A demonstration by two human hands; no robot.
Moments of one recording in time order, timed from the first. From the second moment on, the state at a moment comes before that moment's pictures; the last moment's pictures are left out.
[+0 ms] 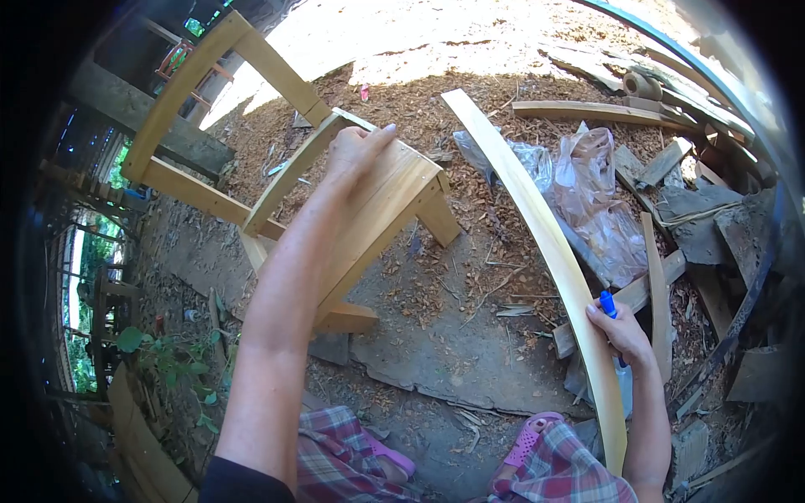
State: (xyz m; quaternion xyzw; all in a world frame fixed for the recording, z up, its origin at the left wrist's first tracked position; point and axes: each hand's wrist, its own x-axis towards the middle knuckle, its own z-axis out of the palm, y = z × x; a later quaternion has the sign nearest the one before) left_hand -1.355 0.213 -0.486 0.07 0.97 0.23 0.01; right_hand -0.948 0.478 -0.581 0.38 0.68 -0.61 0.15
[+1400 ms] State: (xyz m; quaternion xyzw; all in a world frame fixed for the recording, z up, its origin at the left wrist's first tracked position) left_hand -1.215 0.140 -0.451 0.44 0.90 0.07 -0.06; right_hand -0.933 0.487 -0.594 0.24 0.72 -0.65 0.07
